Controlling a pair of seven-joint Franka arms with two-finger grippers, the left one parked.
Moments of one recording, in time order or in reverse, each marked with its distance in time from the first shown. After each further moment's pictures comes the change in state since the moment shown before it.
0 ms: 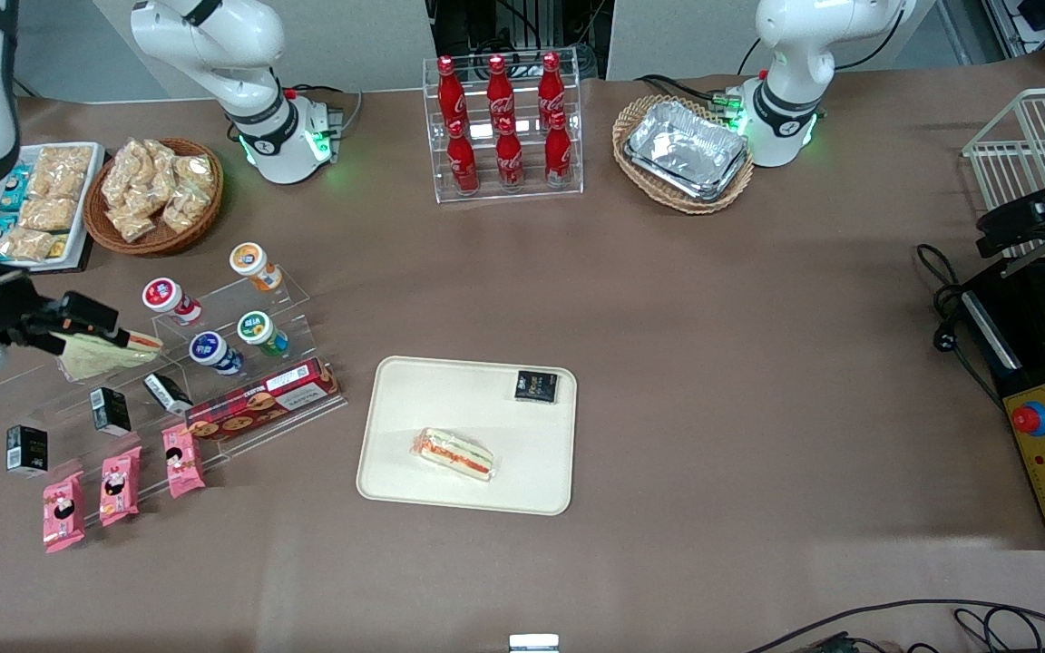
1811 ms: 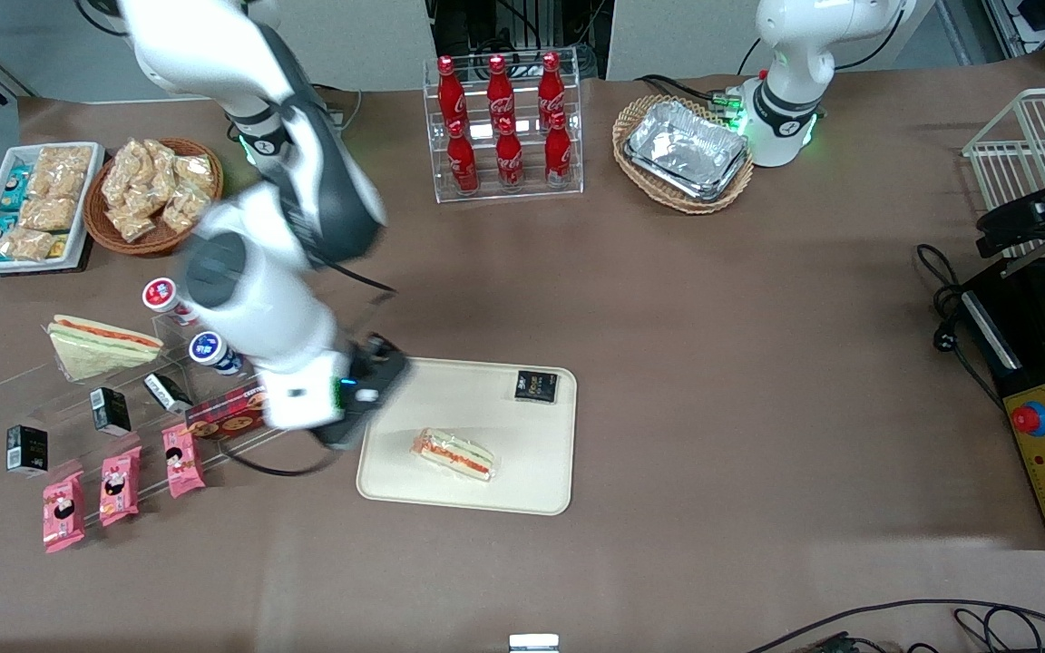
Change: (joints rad) arm 0.907 0.419 -0.518 0.289 0.160 0.189 -0.453
